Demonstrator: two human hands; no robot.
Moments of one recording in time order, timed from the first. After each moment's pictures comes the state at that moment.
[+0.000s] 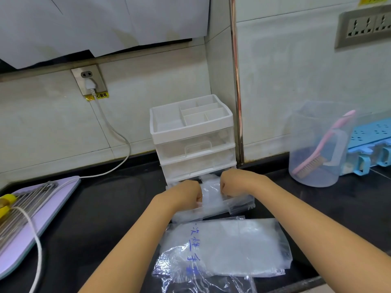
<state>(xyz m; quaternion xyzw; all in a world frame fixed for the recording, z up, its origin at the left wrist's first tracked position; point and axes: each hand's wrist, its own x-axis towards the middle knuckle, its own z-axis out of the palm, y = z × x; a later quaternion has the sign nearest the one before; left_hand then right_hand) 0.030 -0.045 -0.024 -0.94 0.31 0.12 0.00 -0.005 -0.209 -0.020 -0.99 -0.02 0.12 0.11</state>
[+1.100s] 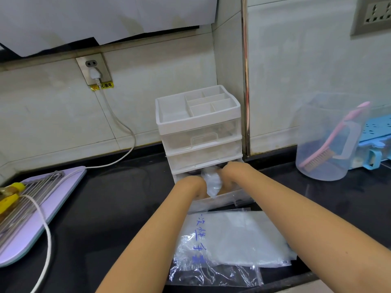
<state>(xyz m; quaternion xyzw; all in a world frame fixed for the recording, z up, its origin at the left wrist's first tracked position) 0.044 -0.066 -0.033 -0.95 0.17 0.23 0.08 0.022 -0.182 -0.019 -0.97 0.04 0.24 -0.06</state>
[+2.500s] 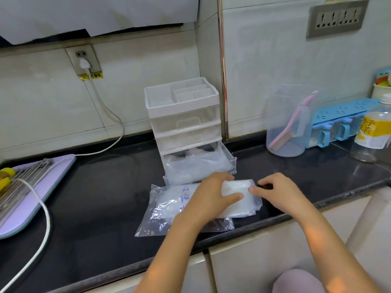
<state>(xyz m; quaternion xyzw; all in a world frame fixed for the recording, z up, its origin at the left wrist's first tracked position) -0.120 -0.066 -0.051 -0.89 0.33 0.04 -0.32 -0.171 -0.256 -0.084 -0.91 0.18 -0.10 0.35</state>
